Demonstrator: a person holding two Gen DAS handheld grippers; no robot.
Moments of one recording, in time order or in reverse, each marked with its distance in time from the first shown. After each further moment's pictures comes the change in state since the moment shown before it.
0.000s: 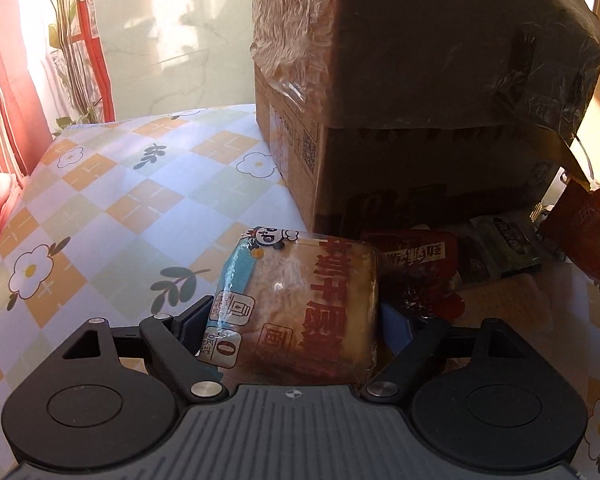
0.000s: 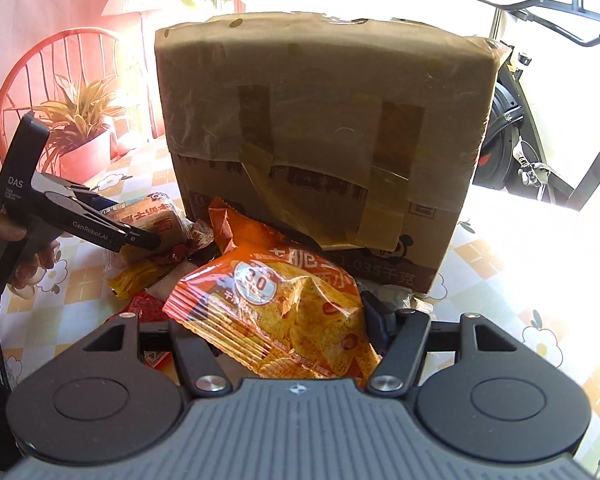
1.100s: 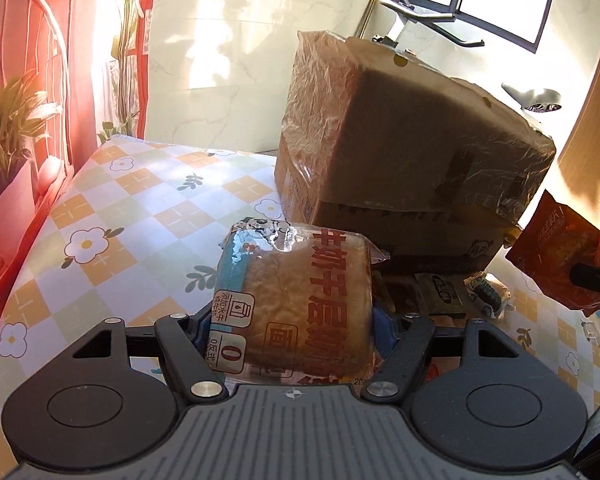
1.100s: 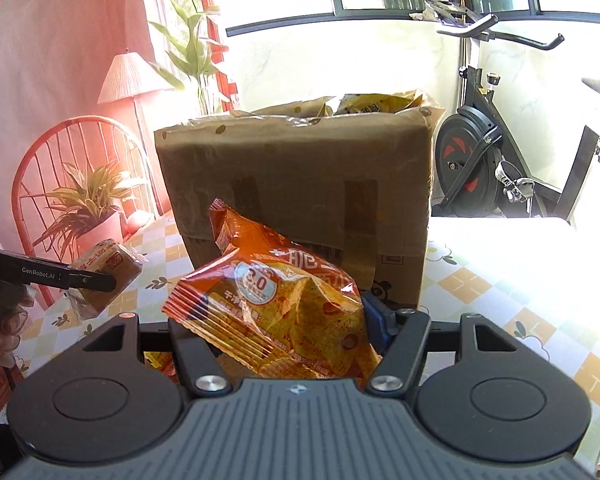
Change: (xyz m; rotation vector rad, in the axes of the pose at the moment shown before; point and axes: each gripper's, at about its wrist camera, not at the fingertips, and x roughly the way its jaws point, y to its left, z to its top) left arm -0.112 0.005 -0.011 -0.183 -0.163 -0.041; right arm -0.060 -0.017 0.008 0.138 -0.189 0.031
